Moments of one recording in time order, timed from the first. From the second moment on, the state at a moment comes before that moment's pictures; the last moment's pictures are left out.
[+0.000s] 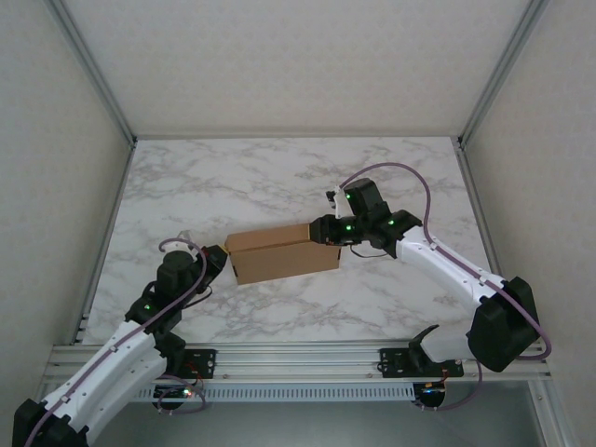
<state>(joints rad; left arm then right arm) -0.41 0.58 0.28 -0.12 -0.02 -1.12 0.63 1.35 1.04 -0.49 -0.43 0.56</state>
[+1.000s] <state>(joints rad) -0.41 0.65 0.56 -0.30 -0.17 -0.83 0.66 1.36 1.26 -0.78 -0.30 0.43</state>
